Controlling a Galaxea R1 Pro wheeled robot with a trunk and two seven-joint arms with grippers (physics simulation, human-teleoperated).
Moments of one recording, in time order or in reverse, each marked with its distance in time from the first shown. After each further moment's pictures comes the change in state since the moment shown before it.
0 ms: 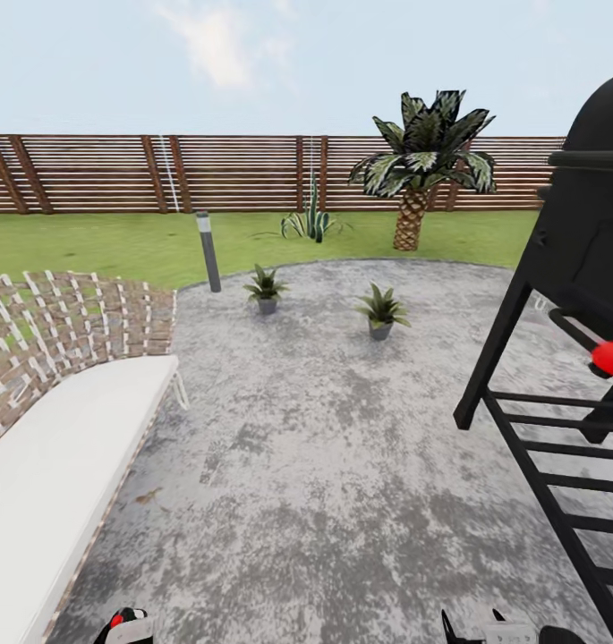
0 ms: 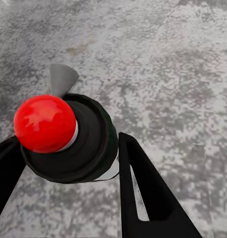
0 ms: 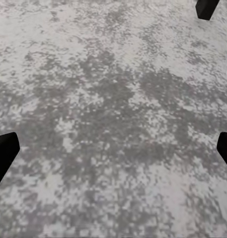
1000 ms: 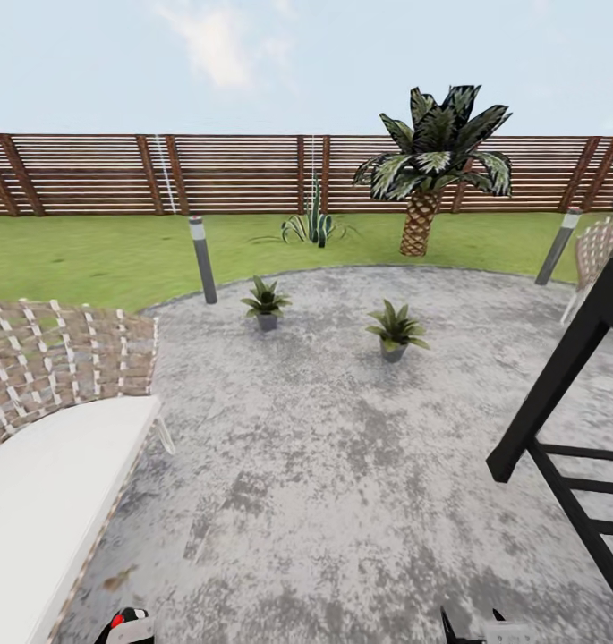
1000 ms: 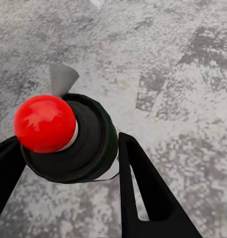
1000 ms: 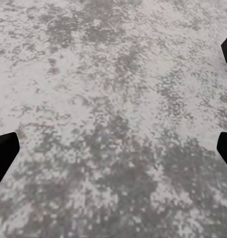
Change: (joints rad) left arm 0.000 -0.002 -0.002 0.000 -0.001 0.000 -0.001; right arm 0.000 0.000 0.000 0.000 0.000 0.000 0.000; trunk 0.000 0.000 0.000
